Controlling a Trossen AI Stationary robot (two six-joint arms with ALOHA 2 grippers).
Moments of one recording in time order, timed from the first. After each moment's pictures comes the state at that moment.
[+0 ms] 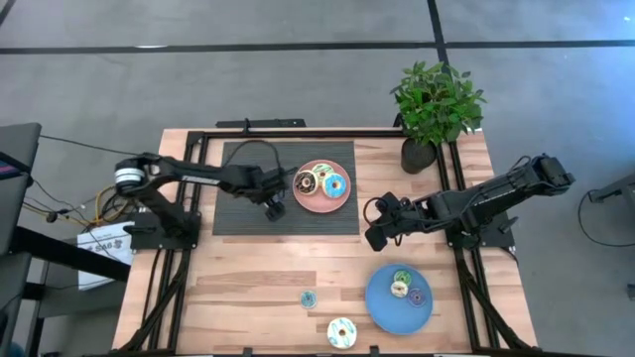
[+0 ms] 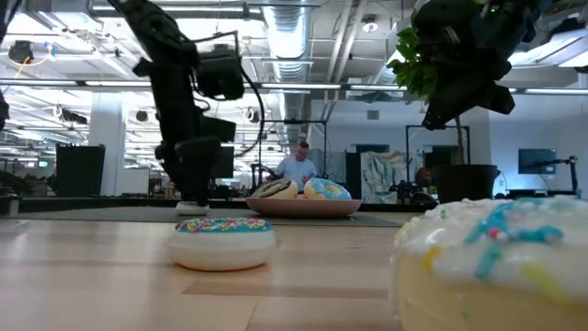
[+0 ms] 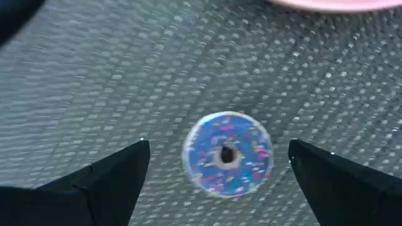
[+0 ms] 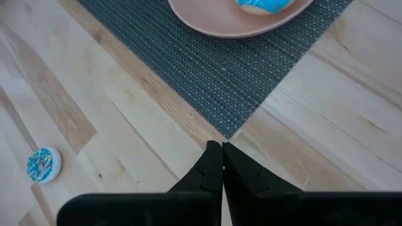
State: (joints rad) left arm 0.27 1.59 0.85 -0.51 -0.19 -0.30; right arm 0.26 1.26 0.83 -0.59 0.31 1.00
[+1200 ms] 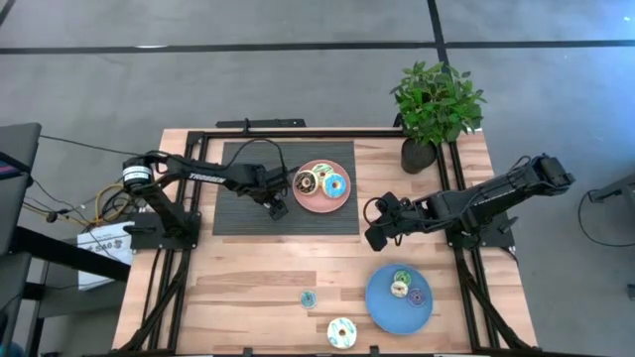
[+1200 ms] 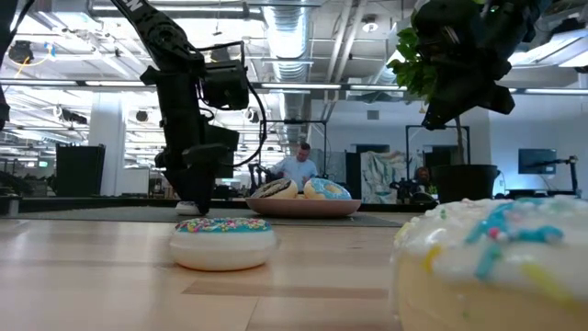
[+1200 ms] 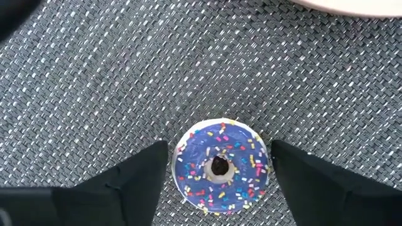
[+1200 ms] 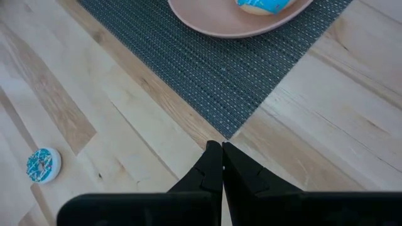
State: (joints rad) left arm 0.29 1.65 0.87 -0.50 -0.14 -0.35; right arm 0.26 1.26 0.83 -0.59 0.31 1.00
